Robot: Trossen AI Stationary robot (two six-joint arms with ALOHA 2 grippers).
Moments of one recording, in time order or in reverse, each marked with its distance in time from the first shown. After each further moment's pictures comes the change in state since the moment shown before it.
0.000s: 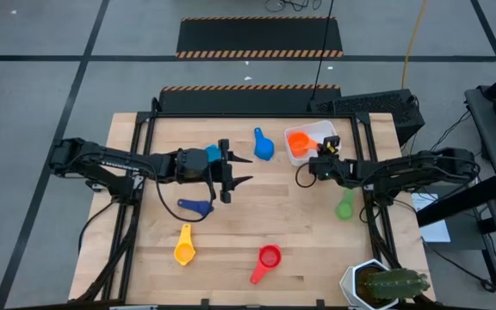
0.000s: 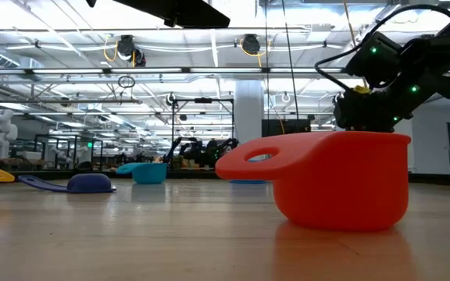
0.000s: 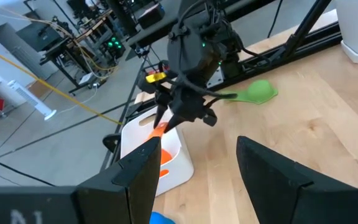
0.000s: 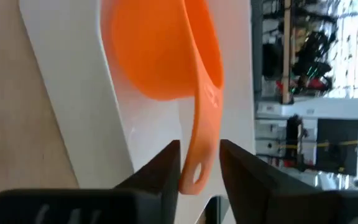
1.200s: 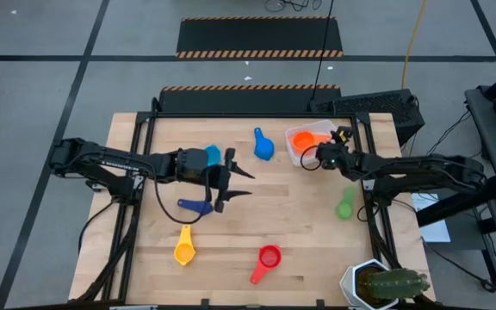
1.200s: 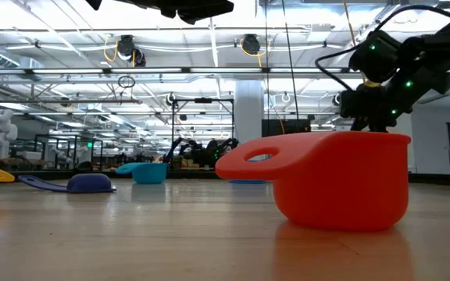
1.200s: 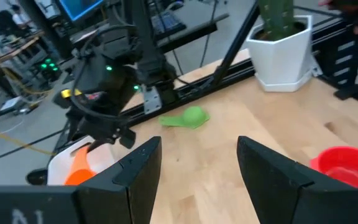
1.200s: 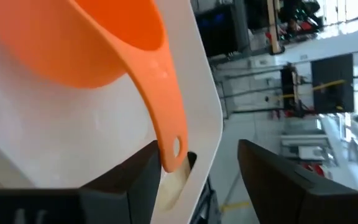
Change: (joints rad) left arm 0.002 0.000 0.000 0.000 0.293 -0.060; right arm -0.168 -0.136 -0.001 -0.051 -0.005 0.044
